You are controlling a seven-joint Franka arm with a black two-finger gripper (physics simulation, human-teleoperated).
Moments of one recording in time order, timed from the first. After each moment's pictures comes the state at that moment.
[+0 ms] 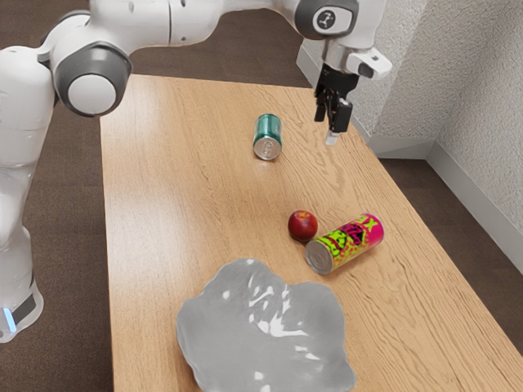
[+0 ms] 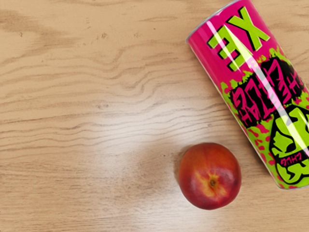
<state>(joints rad) -0.11 0.27 0.17 -1.18 -0.06 1.50 0.14</state>
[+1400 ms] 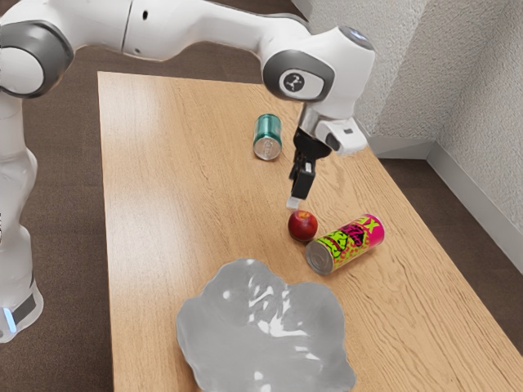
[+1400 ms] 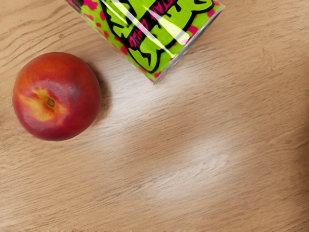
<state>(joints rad) -0.21 0.02 0.03 -1.68 0.02 1.65 0.18</state>
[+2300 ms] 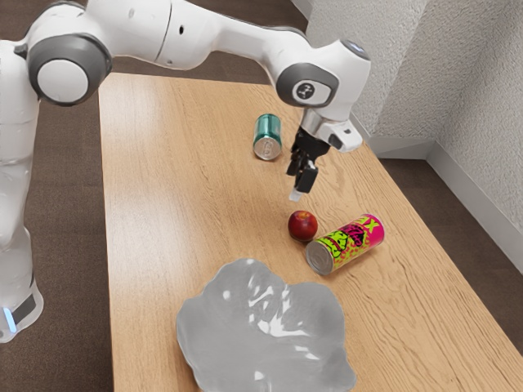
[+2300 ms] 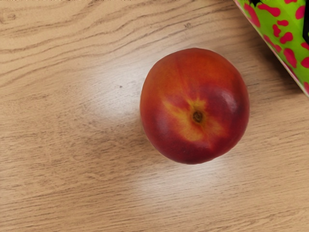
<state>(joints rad) -0.06 0.17 0.02 -1.62 0.02 1.69 0.19</state>
